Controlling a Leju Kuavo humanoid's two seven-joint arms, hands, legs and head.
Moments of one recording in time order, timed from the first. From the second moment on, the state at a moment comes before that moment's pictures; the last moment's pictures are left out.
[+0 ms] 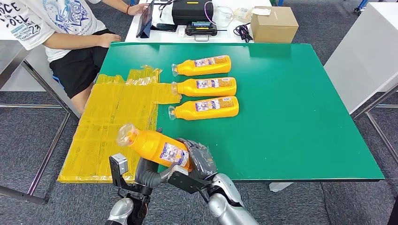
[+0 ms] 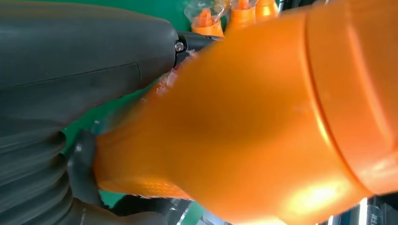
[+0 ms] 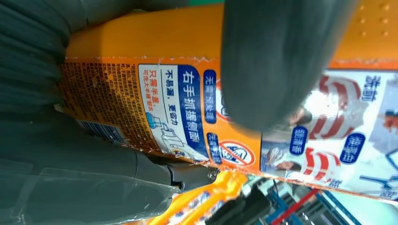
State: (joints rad) left arm -0.08 -0.29 -0.19 -1.11 0.12 -0.08 -0.46; right arm -0.22 0.21 0.55 -0.98 0.66 -0.31 -0.45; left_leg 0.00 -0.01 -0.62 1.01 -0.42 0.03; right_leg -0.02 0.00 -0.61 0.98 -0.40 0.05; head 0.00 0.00
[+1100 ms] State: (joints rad) left arm -0.09 -0.28 -0.19 -1.07 0.16 -0.11 -0.46; right arm -0.27 0.23 0.60 -0.88 0.62 -0.26 -0.46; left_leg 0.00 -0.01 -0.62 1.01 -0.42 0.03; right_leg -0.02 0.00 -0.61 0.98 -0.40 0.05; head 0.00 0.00
